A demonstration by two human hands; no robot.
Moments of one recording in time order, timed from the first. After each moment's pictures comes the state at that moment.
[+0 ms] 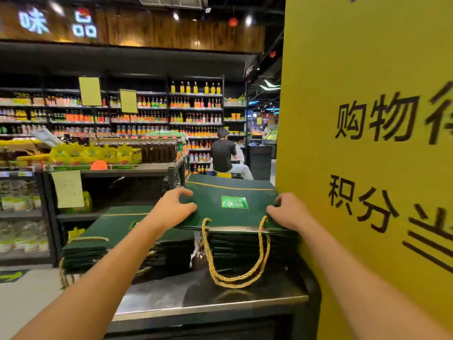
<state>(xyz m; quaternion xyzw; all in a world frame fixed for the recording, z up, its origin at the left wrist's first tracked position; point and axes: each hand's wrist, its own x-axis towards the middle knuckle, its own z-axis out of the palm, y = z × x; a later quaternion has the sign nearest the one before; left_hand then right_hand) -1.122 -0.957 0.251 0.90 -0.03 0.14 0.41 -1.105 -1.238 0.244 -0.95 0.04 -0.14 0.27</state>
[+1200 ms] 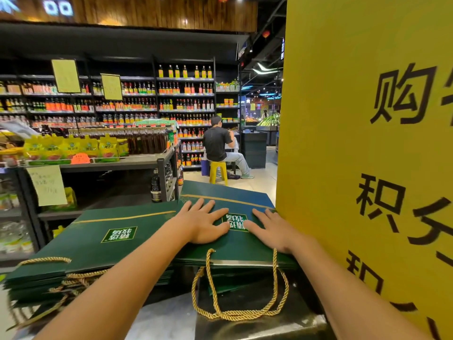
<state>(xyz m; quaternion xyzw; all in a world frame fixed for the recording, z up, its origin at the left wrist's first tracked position) -1.011 -1.018 0.214 0.99 -0.16 -0.03 -0.05 -1.007 -1.238 0.172 -0.98 -0.05 0.02 0.16</state>
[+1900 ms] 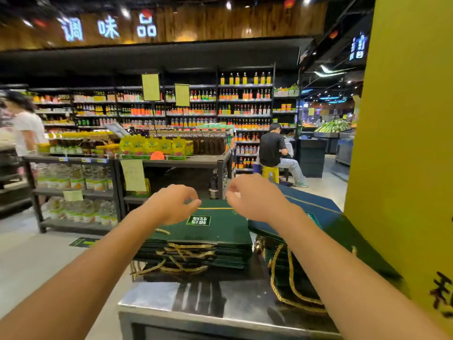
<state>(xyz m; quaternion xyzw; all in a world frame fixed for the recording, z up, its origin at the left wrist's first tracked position) -1.114 -0.833 0.268 0.99 0.00 0.13 0.07 -1.095 -1.053 0.292 -0.93 -0.31 -0.16 0.14</state>
